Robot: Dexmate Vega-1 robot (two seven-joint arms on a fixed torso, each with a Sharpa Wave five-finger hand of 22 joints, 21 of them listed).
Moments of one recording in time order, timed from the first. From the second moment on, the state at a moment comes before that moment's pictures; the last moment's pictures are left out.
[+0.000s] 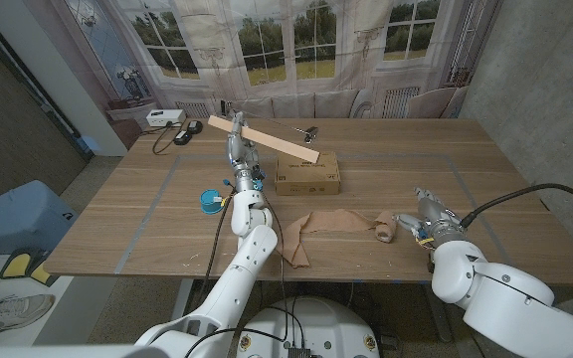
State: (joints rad) left arm 0.90 -0.11 0.22 -1.21 -0.91 -0.74 -0.16; left_hand 0.93 0.18 0.57 -0.01 0.38 0.50 0.01 0.72 0.87 0.67 -0.11 1.24 1.10 1.25 -0.21 1.26 1.22 0.90 -0.12 1.48 0.51; right arm -1.29 -0.97 -0.53 -2.64 -0.02 -1.36 -0.52; right_hand 0.63 -0.03 0.45 -0.16 0.20 -0.07 -0.06 0.17 0.19 -0.14 -0.01 0.18 0.20 -0.11 0.06 0.18 0.19 0.14 0.07 0.20 0.18
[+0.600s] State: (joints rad) left arm 0.87 -0.15 0.23 -1.11 -0.81 -0.92 -0.09; left_hand 0.92 0.17 0.58 -0.02 0.37 0.50 0.01 0.72 0.87 0.66 -0.11 1.25 1.10 1.24 -0.21 1.26 1.22 0.89 -0.12 1.49 0.50; right arm -1.14 -0.97 -0.68 -2.57 -0.18 -1.39 -0.21; right_hand 0.66 -0.02 0.45 -0.16 0.20 -0.08 -0.06 0.18 0.19 -0.15 -0.01 0.18 0.20 -0.11 0.06 0.18 0.19 0.14 0.06 0.20 0.18
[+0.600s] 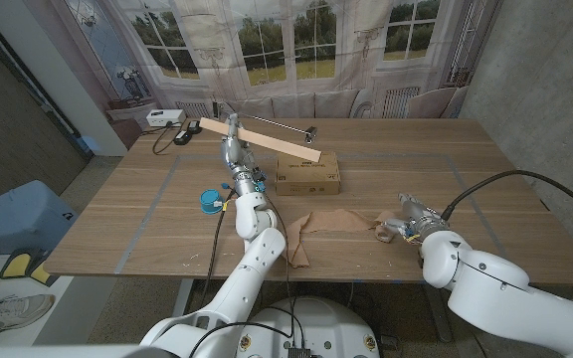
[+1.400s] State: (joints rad) left arm 0.85 -0.14 0.26 -1.08 -0.80 -0.96 -0.05; left_hand 0.90 0.17 0.59 -0.02 0.37 0.49 0.01 0.73 0.87 0.66 -0.12 1.26 1.10 1.23 -0.21 1.27 1.22 0.89 -0.12 1.49 0.49; right arm -1.18 -0.72 -0.72 -2.34 -0.94 -1.27 0.41; right_hand 0.75 0.04 0.37 -0.15 0.23 0.21 -0.08 0.26 0.19 0.23 0.01 0.35 0.22 0.43 -0.04 0.51 0.36 0.51 0.01 0.33 0.20
